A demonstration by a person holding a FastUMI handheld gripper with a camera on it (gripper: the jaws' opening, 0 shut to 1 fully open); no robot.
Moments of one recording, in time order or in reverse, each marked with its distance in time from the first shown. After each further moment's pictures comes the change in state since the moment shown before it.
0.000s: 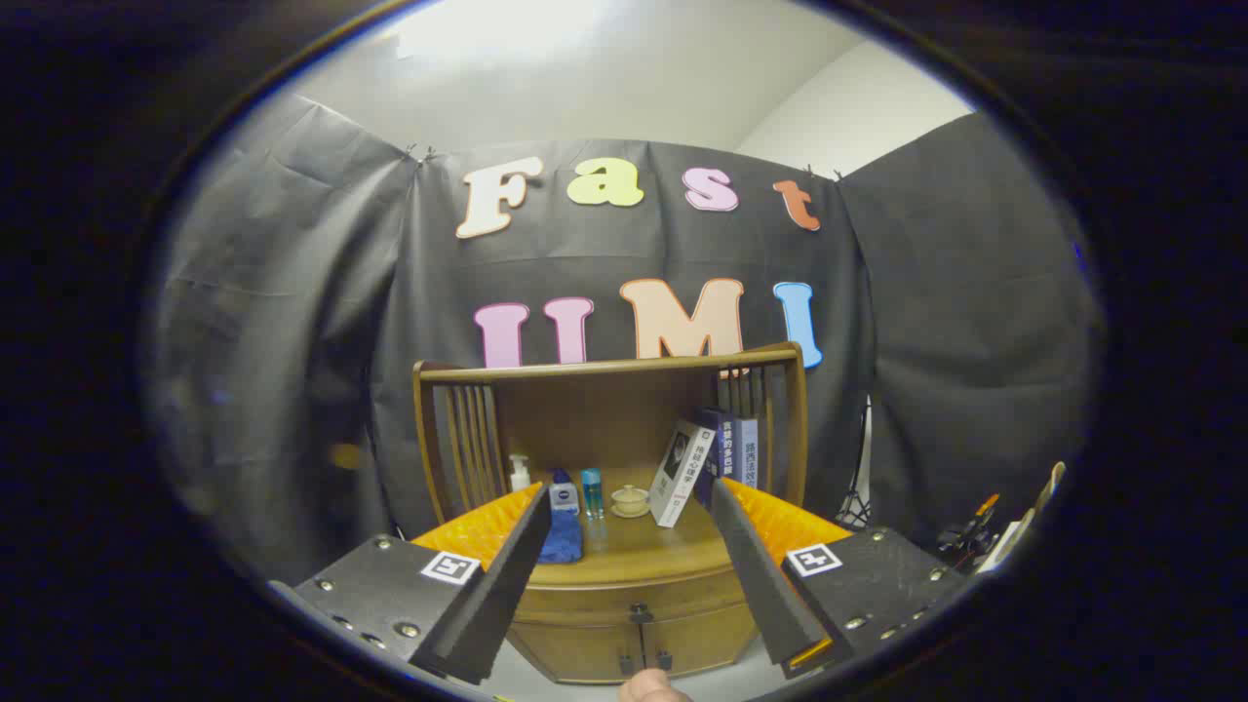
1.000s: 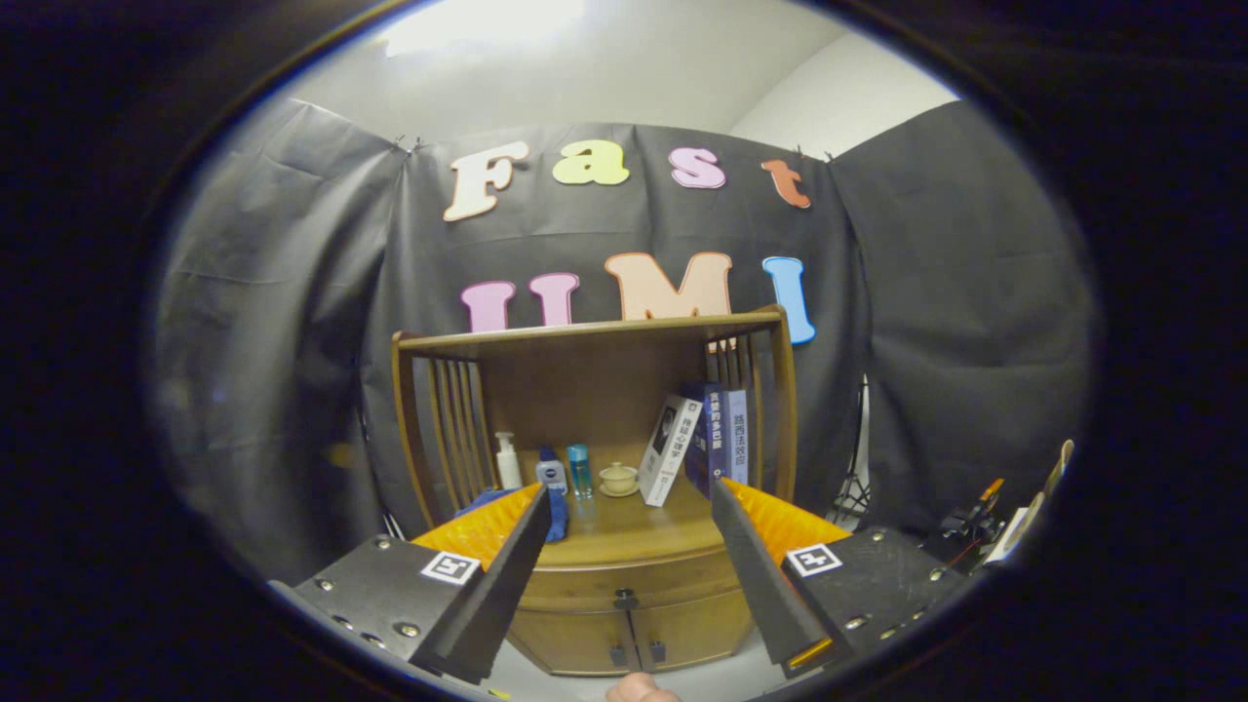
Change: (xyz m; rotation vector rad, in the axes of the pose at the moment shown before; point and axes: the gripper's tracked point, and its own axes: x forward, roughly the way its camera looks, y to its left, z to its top) arm 0.017 -0.032 -0.059 0.028 0.062 -0.005
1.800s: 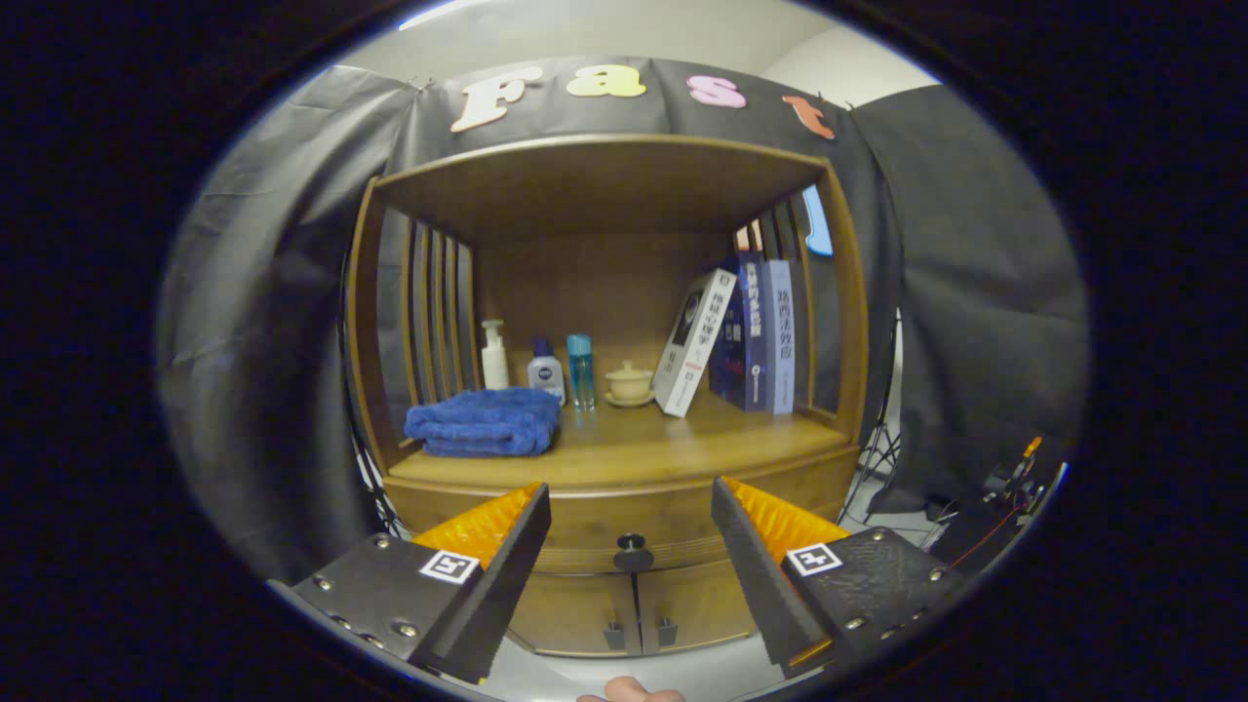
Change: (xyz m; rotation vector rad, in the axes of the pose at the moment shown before) arm 0.102 0.009 -0.196 -0.021 0.162 0.051
